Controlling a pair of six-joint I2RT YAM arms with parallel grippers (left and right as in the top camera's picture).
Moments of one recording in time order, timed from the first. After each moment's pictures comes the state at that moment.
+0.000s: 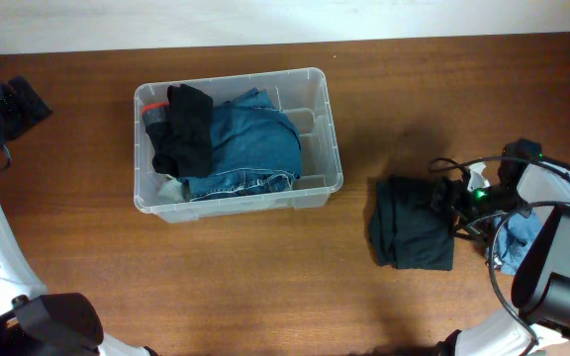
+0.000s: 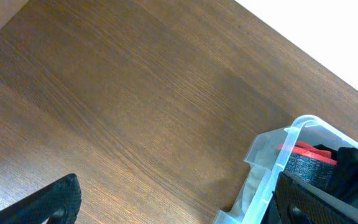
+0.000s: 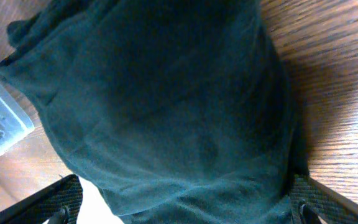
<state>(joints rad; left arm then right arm) 0.45 1.76 1.98 -1.16 0.03 -0.21 -0.41 1.84 1.09 -0.94 -0.51 0.04</state>
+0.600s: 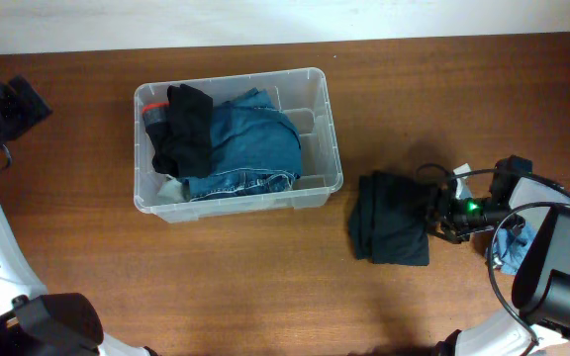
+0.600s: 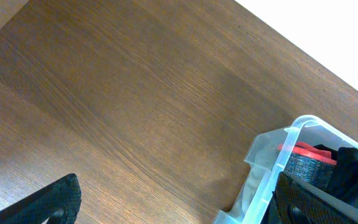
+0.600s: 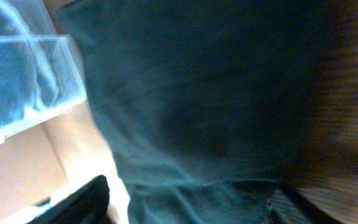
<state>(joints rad) 0.45 1.76 1.98 -1.16 0.03 -0.21 -0.42 1.84 0.96 -0.82 -0.79 -0.11</state>
